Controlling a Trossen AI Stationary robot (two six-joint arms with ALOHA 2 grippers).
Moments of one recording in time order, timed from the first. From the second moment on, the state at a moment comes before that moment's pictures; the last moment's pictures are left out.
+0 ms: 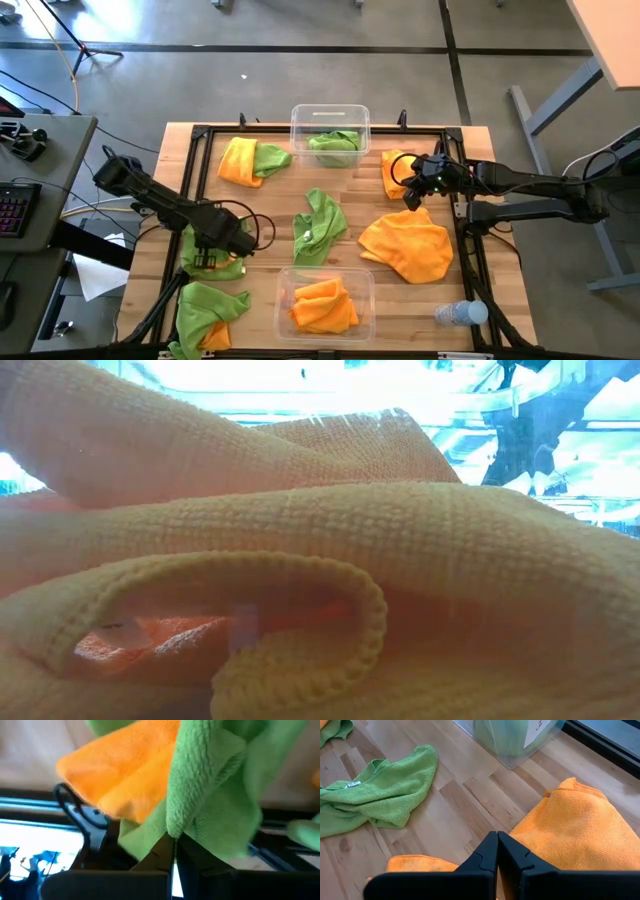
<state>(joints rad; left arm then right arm) -0.43 1.43 1.03 -1.58 0.06 -0.43 -0.21 0.82 0.71 -0.71 0.21 0.42</state>
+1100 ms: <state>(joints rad) -0.61 0.94 1.29 -1.57 -0.31 -1.07 -0.21 0.82 0.71 -0.71 0.23 0.45</state>
